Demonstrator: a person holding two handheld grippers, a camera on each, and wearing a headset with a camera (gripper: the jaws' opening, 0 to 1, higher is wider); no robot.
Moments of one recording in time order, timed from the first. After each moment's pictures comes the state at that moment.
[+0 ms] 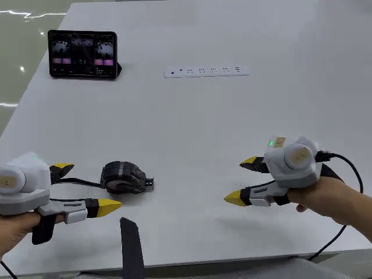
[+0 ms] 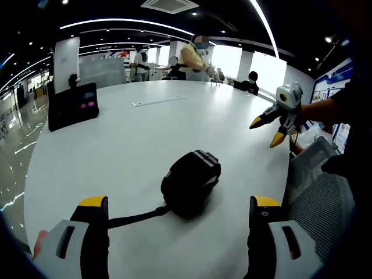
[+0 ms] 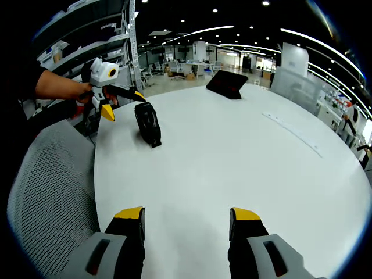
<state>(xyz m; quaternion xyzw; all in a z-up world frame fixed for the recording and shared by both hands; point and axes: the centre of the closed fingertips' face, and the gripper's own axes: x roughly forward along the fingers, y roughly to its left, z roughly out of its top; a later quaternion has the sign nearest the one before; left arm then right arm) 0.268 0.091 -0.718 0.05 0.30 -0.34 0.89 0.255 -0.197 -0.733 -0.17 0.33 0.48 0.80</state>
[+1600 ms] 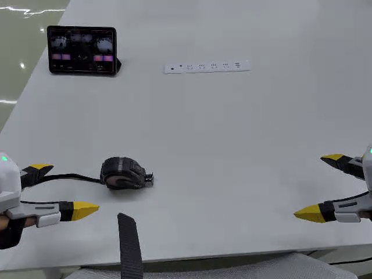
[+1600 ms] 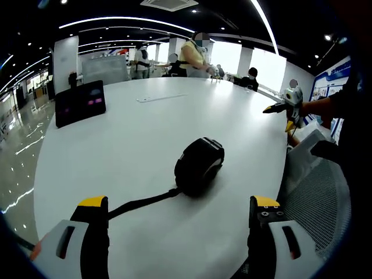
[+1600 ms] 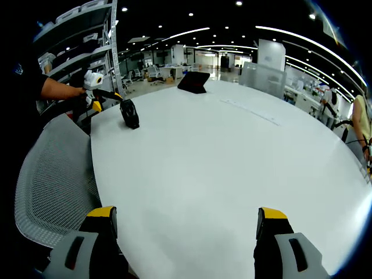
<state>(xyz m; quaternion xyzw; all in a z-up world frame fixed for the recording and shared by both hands) 0.251 0.122 -0.714 0.06 0.31 -0.34 0.89 0.229 -0.328 -0.720 -0.14 0.33 0.42 0.83</state>
